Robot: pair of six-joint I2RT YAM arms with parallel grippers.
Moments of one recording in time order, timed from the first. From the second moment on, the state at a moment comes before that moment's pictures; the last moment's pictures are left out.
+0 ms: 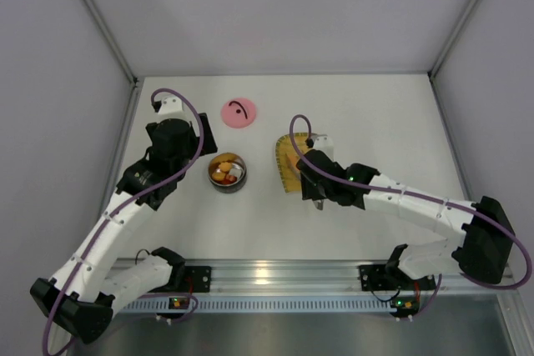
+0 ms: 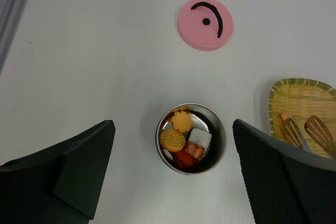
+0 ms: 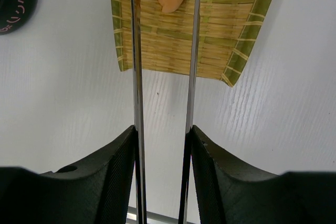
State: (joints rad) left arm -0.47 0.96 1.05 -0.55 -0.47 -0.39; right arm 0.96 1.29 0.97 -0.64 0.40 0.67
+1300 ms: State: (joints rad) left arm -0.47 0.96 1.05 -0.55 -0.47 -0.39; right arm 0.90 1.22 0.96 -0.59 0.34 0.65
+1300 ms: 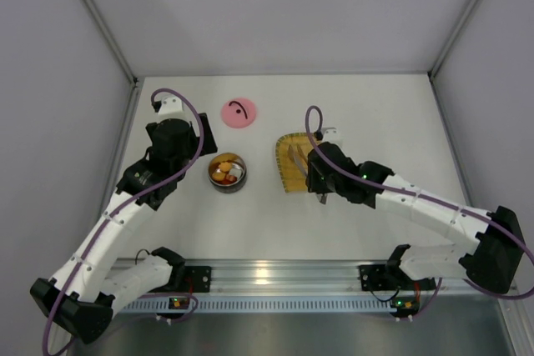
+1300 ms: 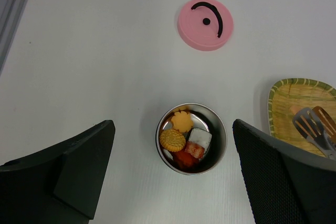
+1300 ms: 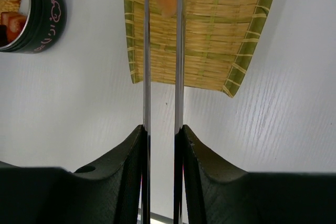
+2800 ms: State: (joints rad) left arm -0.47 0.96 1.05 -0.55 -0.47 -0.39; right arm 1.16 1.64 1.41 -0.59 0.30 0.61
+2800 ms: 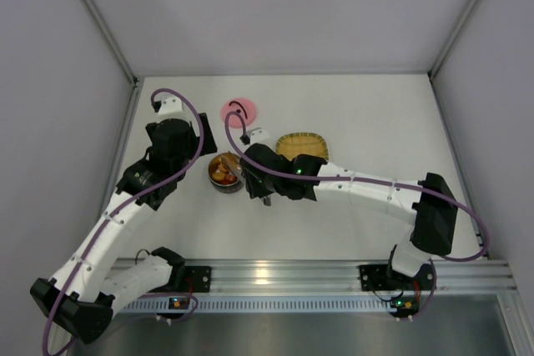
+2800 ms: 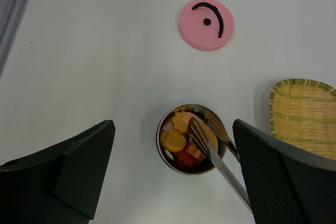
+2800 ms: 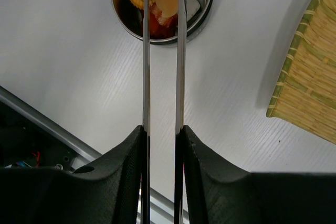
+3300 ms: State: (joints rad) left arm -0.47 0.96 1.05 -0.55 -0.47 -0.39; right arm 1.16 1.65 1.42 -0.59 0.30 0.60
